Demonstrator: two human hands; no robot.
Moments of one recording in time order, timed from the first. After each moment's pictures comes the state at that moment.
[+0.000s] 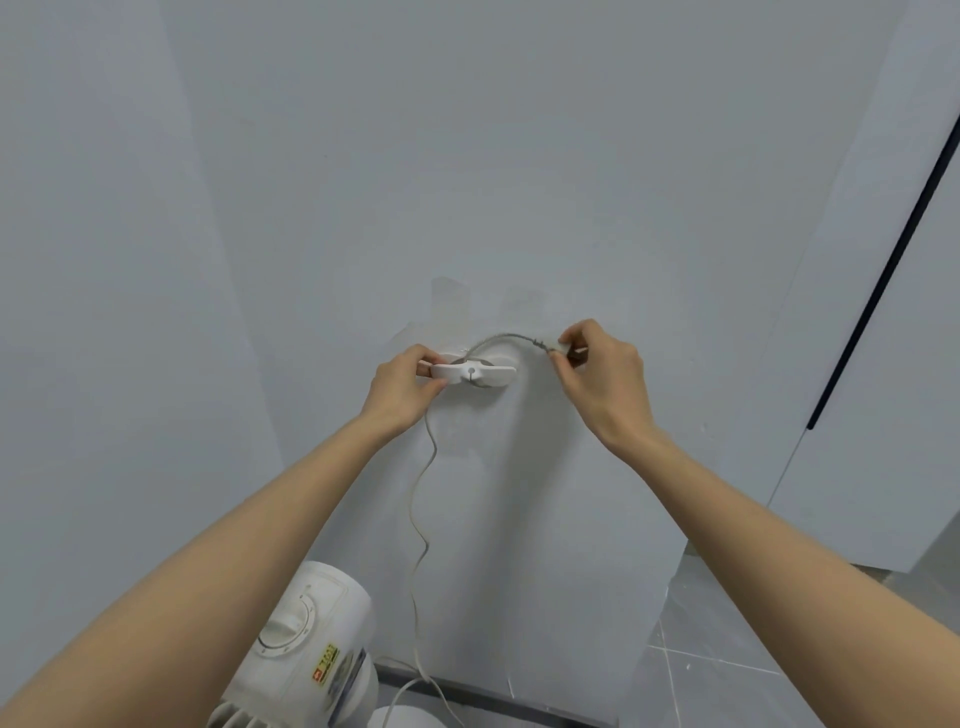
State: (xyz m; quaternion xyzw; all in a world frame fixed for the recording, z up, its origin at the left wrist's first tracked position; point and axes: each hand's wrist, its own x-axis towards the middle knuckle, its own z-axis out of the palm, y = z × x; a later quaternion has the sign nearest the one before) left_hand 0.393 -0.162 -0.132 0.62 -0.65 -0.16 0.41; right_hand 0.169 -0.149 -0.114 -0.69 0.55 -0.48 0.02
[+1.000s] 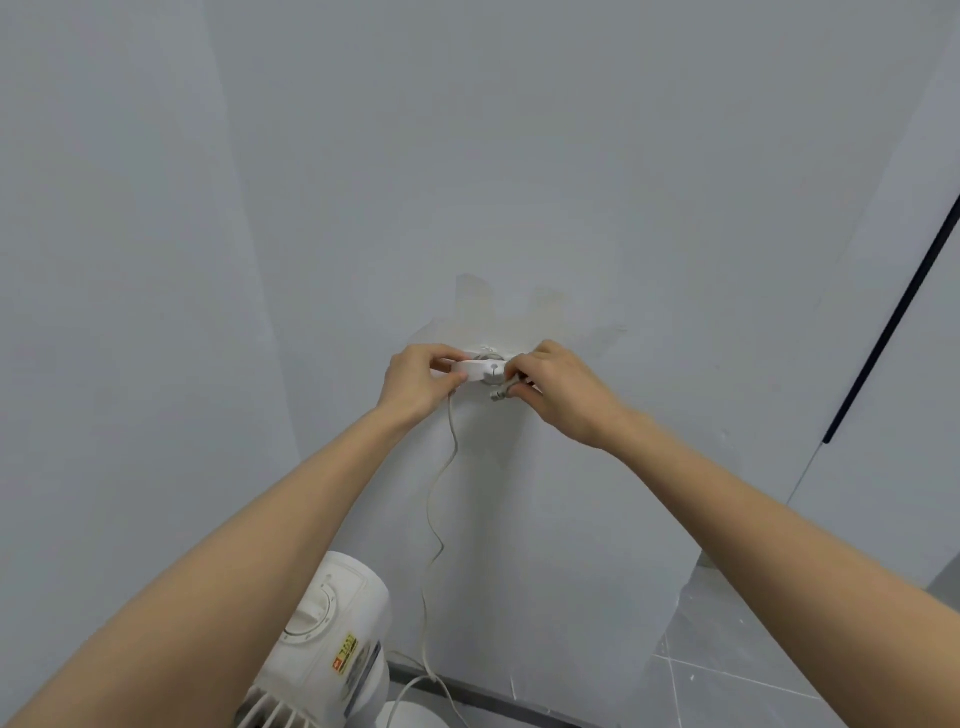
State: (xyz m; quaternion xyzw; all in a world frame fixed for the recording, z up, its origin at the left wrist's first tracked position) left_hand 0.398 -0.159 -0.129 0.59 -0.62 -0.21 0.46; right_hand 0.205 -0.154 -0.108 -0.88 0.42 -0.21 -0.03
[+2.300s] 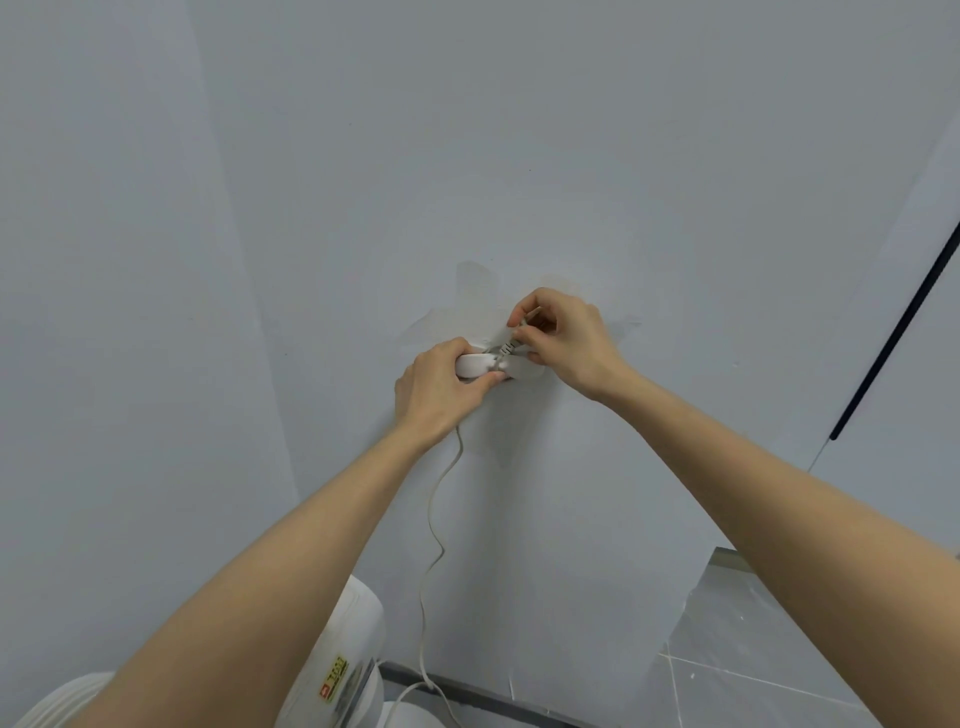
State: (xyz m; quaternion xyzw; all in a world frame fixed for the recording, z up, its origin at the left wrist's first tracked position) left_hand 0.374 -0.169 -0.148 0.63 -0.63 -0.09 0.44; right_hand 0.217 -0.185 -0.089 -0.76 0.43 -0.43 0.21
